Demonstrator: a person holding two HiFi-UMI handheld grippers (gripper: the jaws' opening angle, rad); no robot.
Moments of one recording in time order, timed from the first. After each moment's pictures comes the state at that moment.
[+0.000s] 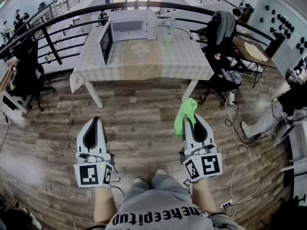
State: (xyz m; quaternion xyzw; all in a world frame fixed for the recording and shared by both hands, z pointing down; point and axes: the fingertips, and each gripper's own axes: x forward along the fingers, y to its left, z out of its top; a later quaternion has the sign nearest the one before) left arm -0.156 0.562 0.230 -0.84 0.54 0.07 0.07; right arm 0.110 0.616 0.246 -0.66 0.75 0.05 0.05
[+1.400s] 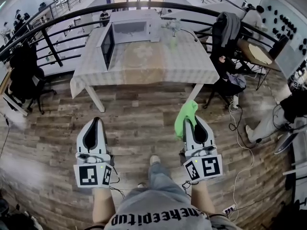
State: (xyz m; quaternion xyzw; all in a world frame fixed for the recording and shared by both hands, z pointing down) left arm -0.160 0.487 0.241 -0.84 0.54 0.07 0.08; right arm 0.107 0.541 0.263 -0.66 0.75 0.05 0.06
